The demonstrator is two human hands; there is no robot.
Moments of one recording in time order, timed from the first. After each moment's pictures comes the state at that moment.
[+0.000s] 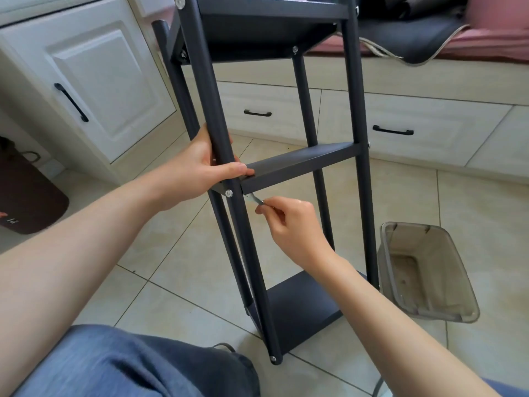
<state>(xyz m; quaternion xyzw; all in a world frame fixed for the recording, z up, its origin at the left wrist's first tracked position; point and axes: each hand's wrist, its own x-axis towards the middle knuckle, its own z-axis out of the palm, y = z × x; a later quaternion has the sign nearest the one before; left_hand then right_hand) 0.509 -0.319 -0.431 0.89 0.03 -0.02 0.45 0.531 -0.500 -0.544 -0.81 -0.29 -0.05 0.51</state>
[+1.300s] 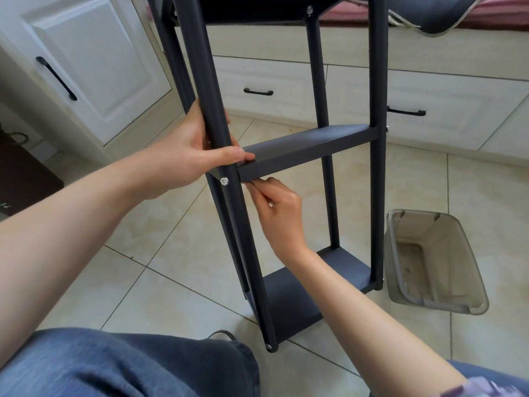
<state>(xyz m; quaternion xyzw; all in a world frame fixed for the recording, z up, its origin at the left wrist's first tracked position) 0.506 -0.320 -0.431 0.89 0.01 -0.03 0.45 0.534 -0.459 -0.580 -0.70 -0.22 -0.10 0.67</state>
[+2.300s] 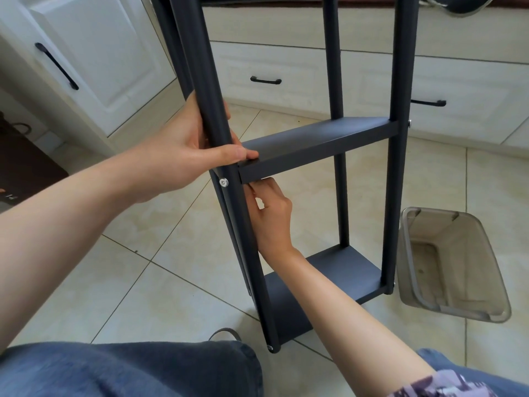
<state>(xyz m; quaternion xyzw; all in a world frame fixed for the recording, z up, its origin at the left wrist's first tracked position) 0.505 -0.314 -0.434 0.89 0.00 -0.02 0.46 0.536 -0.424 -0.609 -0.69 -0.21 -0.13 0.68</state>
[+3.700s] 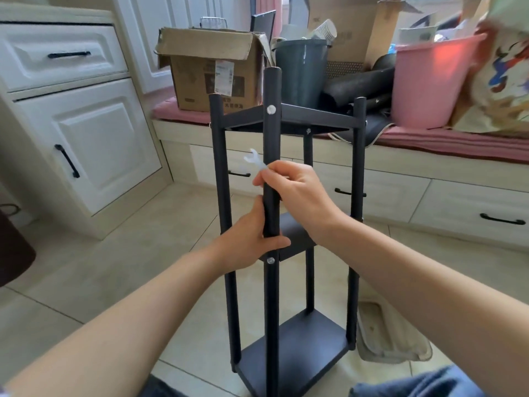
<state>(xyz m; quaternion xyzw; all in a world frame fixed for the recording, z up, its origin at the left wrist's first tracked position) 0.509 -0.391 -0.423 0.89 -0.11 0.02 0.44 0.533 -0.520 -0.358 -0.74 -0.25 0.02 0.62</state>
